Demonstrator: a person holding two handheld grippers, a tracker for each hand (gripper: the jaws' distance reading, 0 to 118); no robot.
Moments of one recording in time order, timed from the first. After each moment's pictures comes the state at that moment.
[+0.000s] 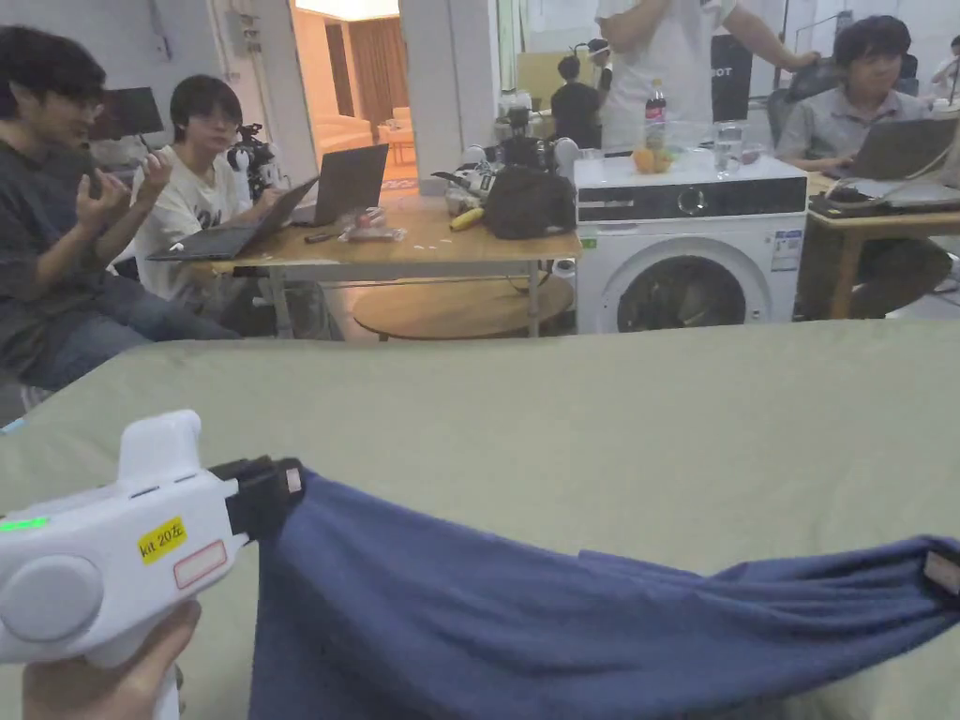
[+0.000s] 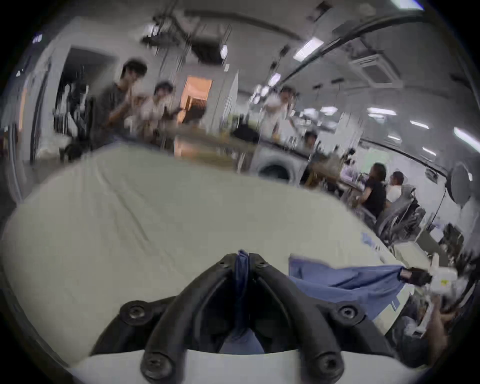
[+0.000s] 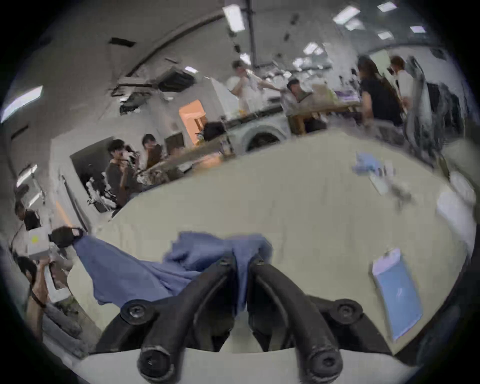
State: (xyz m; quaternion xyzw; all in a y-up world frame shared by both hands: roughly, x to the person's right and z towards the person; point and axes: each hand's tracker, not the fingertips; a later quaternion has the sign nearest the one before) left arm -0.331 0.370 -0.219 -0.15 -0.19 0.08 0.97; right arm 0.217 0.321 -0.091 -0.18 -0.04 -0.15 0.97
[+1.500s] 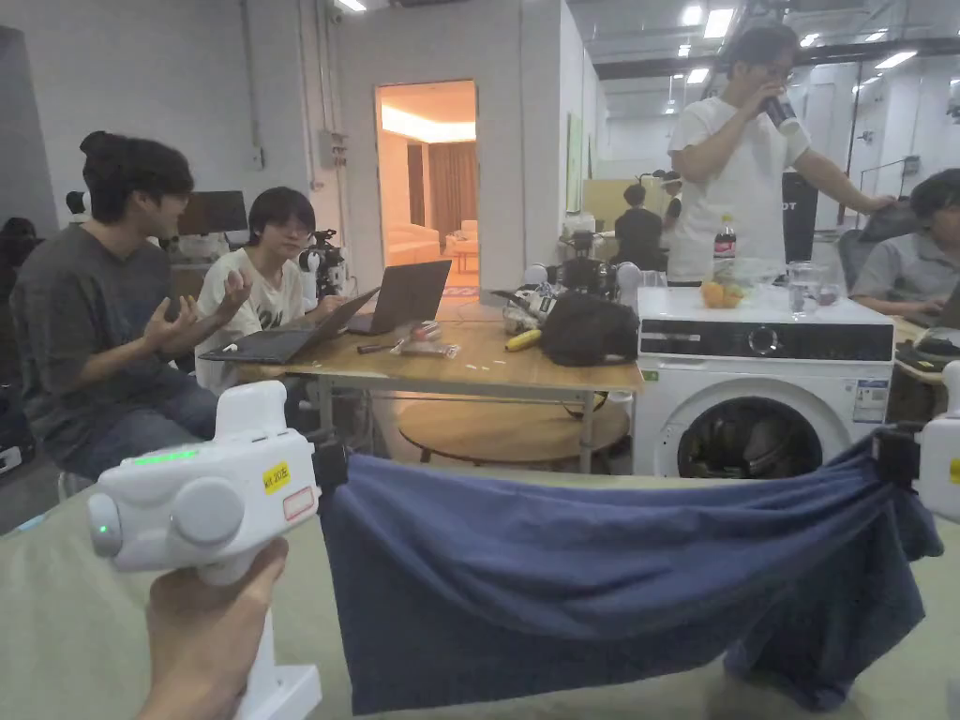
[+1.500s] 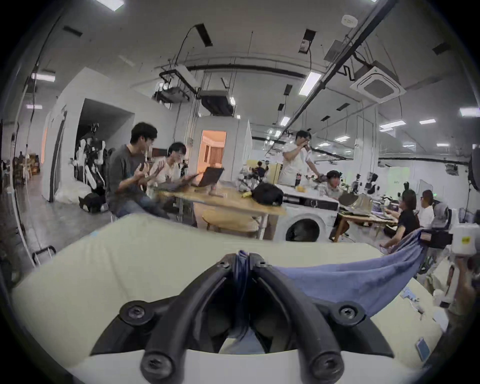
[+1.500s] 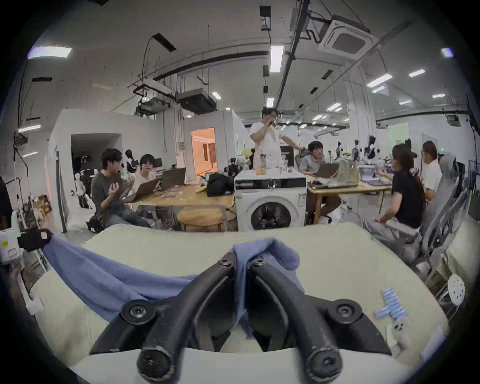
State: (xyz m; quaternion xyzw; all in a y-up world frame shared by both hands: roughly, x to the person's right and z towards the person) left arm -0.294 0.379 -0.411 -0.13 -0.12 0.11 0.98; right arm 0.215 0.399 -0.343 -0.14 -0.06 -0.05 0.99
